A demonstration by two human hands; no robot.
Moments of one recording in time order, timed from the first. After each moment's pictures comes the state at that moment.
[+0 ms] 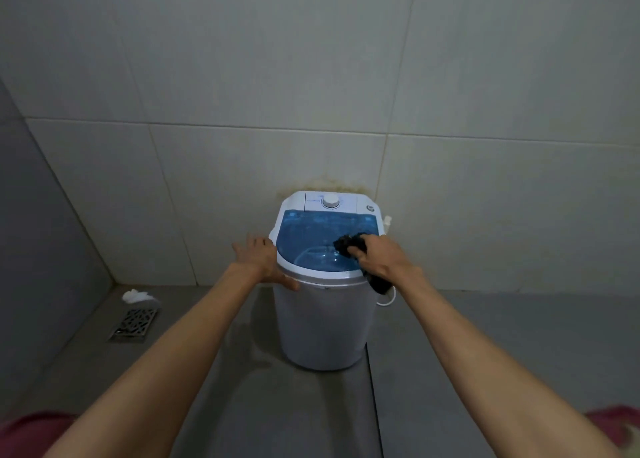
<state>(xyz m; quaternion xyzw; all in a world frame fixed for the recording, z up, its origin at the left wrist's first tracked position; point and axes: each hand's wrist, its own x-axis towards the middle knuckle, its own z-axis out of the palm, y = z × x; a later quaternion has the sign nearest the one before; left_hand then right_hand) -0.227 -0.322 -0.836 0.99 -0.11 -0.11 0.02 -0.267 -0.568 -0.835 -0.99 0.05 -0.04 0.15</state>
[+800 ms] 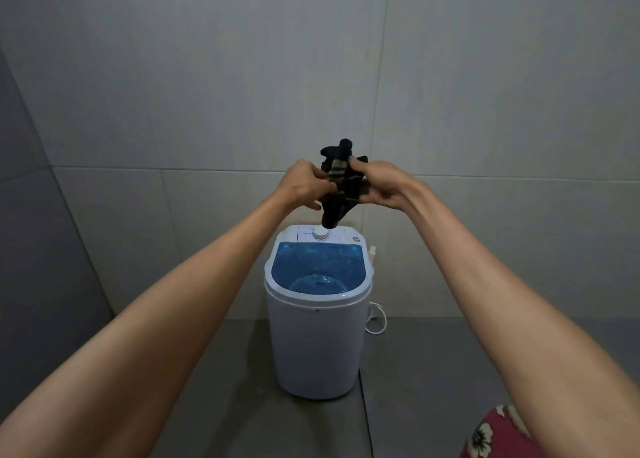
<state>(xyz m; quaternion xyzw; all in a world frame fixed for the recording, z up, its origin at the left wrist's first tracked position) -0.285 -0.399 -0.632 0.86 -0.20 0.02 0.47 -0.306 -0.560 -0.623 -0.71 0.01 0.00 0.70</state>
